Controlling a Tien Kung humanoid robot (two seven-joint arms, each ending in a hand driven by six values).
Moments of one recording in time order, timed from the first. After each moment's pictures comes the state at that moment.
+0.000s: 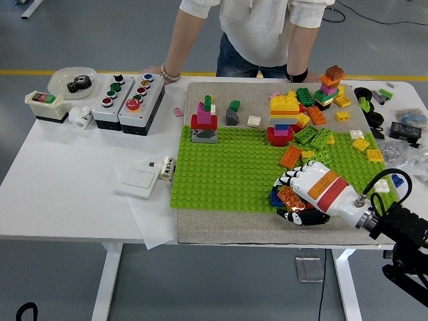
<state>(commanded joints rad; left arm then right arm) -0.20 0.14 -0.45 -0.29 1.57 -0.01 0.16 0.47 -0.50 0.60 1.25 -2.20 -0.49 0.23</state>
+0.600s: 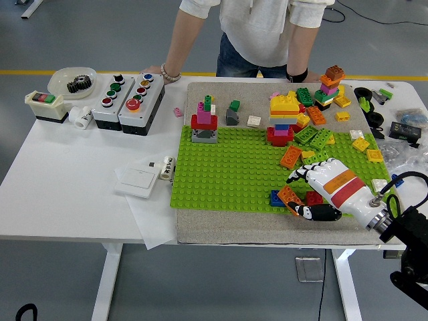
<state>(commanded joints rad) -0.20 0.14 -0.46 -0.29 1.58 -0.01 0.16 0.39 -0.54 0.65 1.36 -2.07 -0.45 0.07</state>
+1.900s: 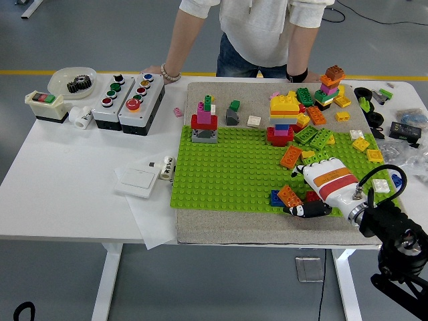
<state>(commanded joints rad) -0.20 0.15 -0.45 -0.29 1.58 0.00 0.16 0.45 -0.47 0.62 1.41 -2.27 -0.21 -0.29</state>
